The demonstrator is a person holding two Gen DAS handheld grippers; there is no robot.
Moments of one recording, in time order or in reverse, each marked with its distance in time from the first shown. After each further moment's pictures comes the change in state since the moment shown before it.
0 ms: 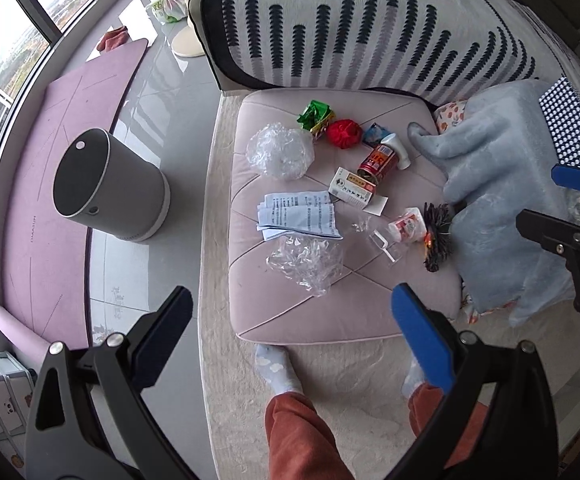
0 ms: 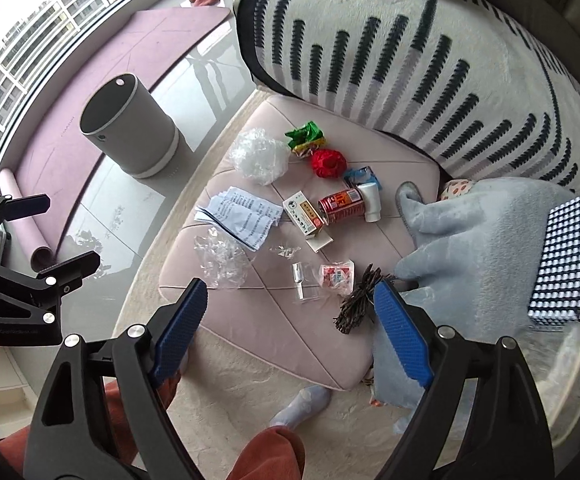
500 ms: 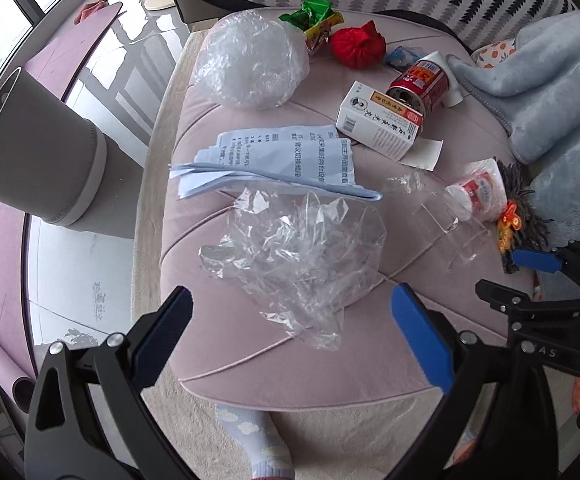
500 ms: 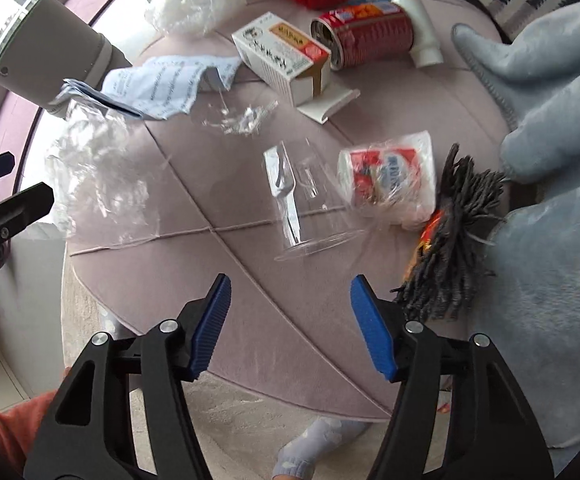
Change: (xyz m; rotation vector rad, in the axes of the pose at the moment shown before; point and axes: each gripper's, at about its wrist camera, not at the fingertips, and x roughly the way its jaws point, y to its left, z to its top) left arm 0.242 -0.029 -0.044 0.009 -0.001 -0.005; right arm 0.306 -0.025 -0.110 0.124 0.177 0.045
